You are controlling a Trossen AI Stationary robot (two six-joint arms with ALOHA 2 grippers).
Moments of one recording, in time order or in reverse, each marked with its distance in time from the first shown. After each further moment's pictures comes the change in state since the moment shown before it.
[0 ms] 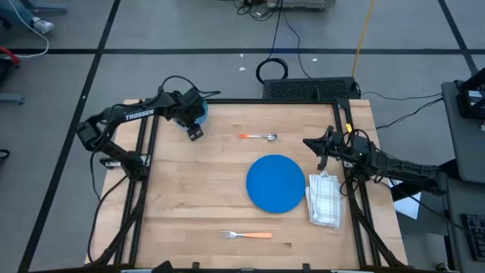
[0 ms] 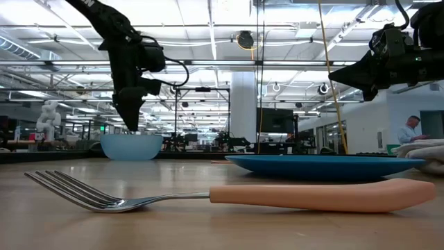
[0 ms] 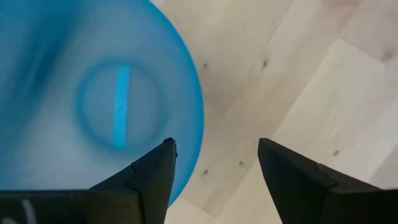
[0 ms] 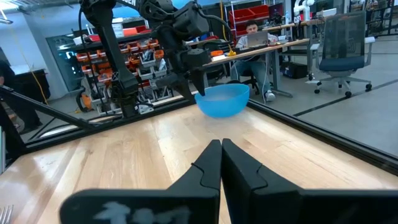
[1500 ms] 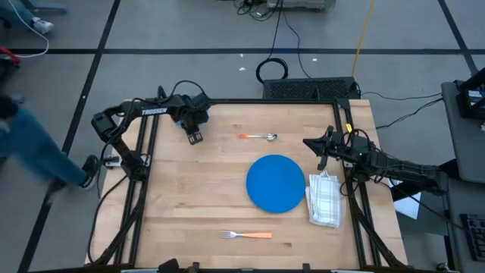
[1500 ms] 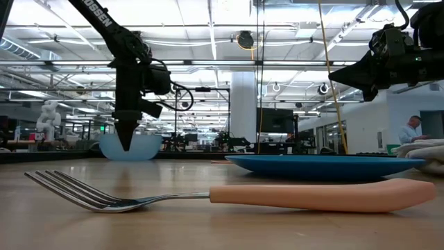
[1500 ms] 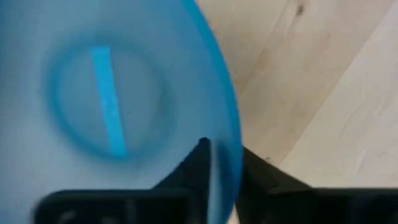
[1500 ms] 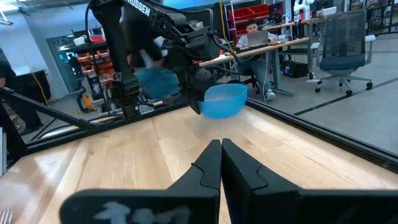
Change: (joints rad) left arm 0.000 0.177 0.000 0.001 -0.045 0.106; right arm 0.000 0.000 0.000 -0.001 0.000 0.008
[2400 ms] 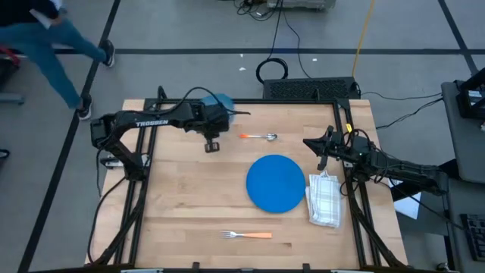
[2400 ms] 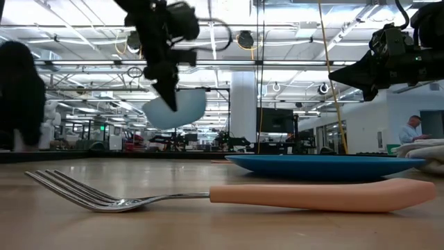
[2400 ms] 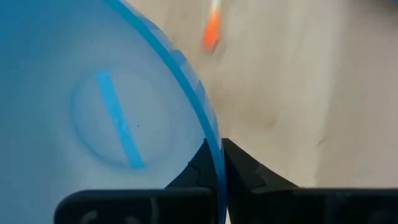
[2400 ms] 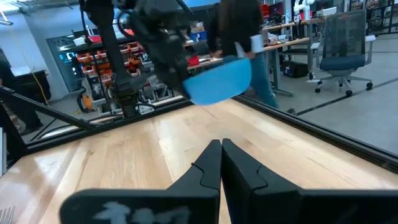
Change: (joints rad) left arm -0.373 -0.060 0.250 0.005 -0.052 0.003; right arm 0.000 0.000 0.000 0.001 0.000 0.000
